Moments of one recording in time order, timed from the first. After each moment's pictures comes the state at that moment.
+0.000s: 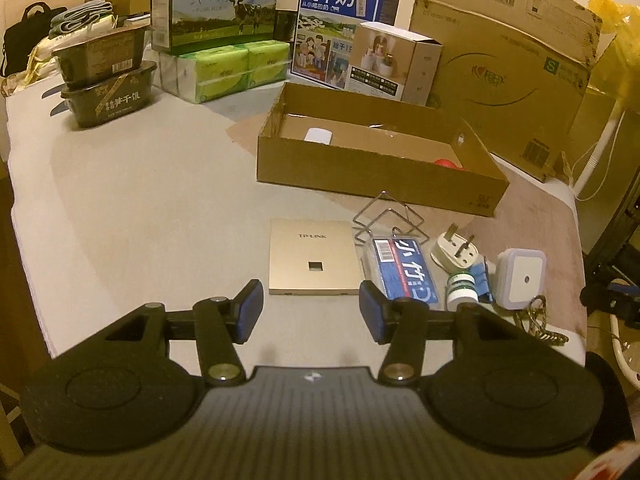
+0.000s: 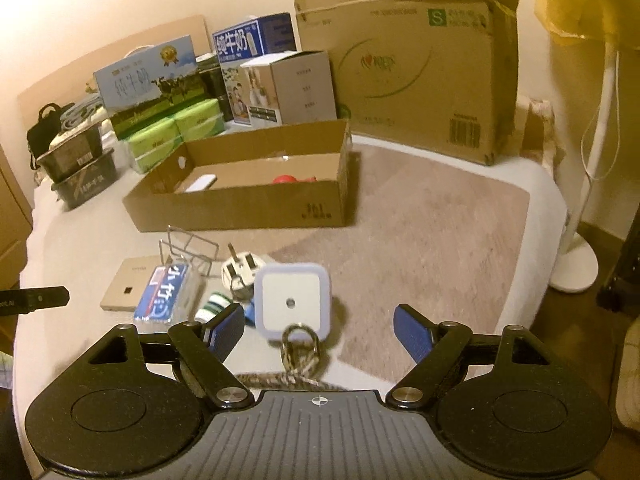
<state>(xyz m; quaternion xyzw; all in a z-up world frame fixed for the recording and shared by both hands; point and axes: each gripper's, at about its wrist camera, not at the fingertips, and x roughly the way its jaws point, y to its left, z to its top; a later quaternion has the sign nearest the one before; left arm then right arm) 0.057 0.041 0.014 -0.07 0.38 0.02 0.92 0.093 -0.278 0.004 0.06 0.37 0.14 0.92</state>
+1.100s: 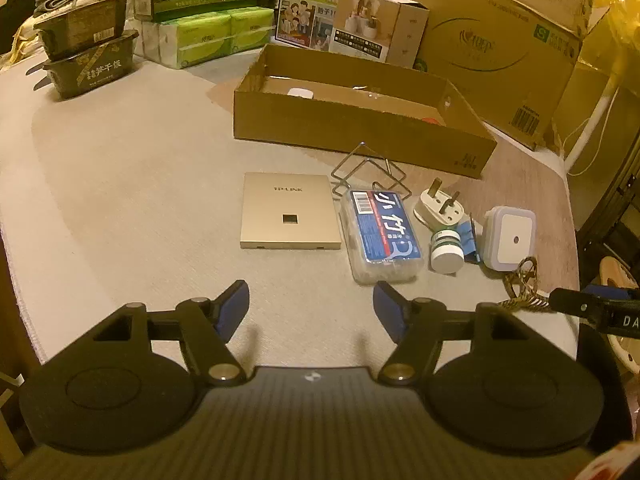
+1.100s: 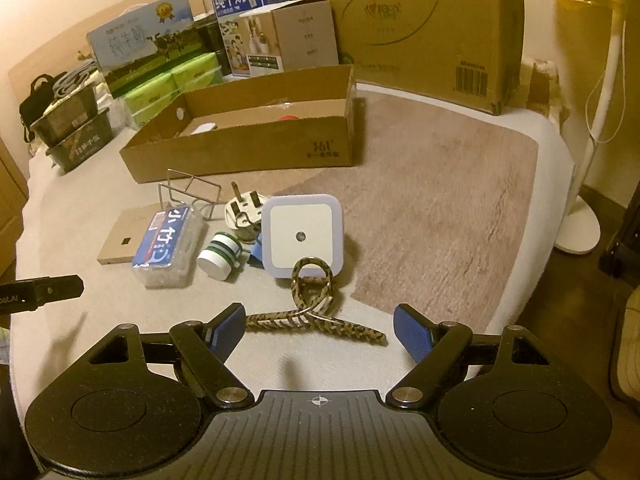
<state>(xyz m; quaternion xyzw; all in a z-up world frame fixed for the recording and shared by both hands) 0.057 0.025 -0.009 -0.07 0.42 0.00 0.91 0.087 -0.265 -0.018 0.06 0.43 0.13 0.89</state>
